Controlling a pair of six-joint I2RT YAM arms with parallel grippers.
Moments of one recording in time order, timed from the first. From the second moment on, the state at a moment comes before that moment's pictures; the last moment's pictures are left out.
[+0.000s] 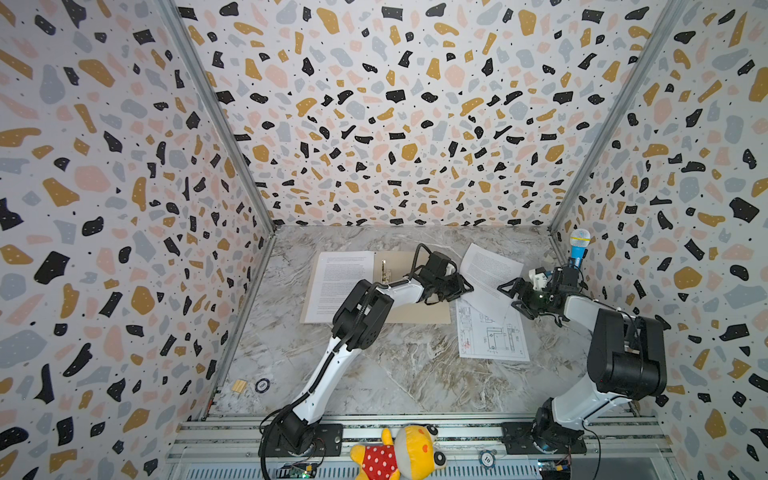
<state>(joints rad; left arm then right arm) -0.72 2.50 1.85 0.01 0.57 -0.97 -0.22 1.63 0.84 -0.19 -0.73 0.45</state>
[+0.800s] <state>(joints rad) -0.72 2.48 1.80 0.05 0.59 -1.01 -0.24 1.55 0.63 -0.14 -0.82 0.54</state>
